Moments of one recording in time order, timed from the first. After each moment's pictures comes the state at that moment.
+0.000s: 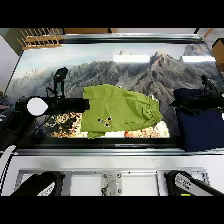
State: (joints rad) left arm -0.35 -0.99 0.99 1.15 -0.95 -1.66; right arm -0.43 -1.27 1.05 -0.95 1.25 1.27
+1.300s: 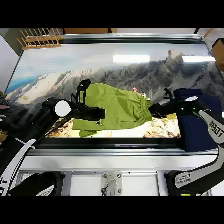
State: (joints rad) left arm -0.50 -1.13 0.99 1.15 -0.96 -1.74; right arm -0.24 -1.75 1.05 -0.59 1.23 0.86
